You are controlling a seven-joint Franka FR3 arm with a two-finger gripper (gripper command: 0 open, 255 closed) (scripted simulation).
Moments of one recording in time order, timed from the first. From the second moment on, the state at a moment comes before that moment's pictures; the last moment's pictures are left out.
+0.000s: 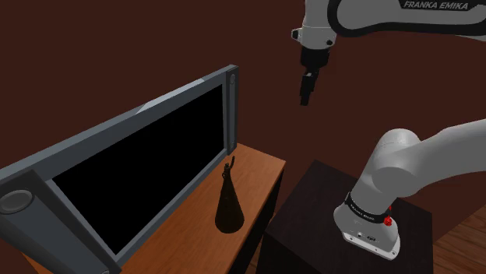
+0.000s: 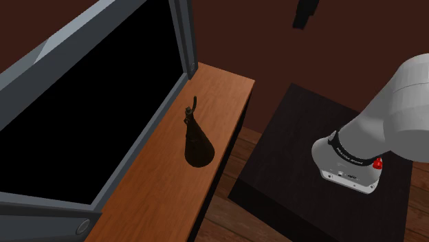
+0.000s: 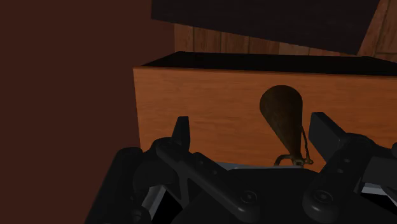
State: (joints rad) arm 0.02 -0.79 0.07 -2.36 -0.08 1.53 -0.15
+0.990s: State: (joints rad) arm 0.08 -0.65 0.10 -2.68 0.03 2.07 -0.10
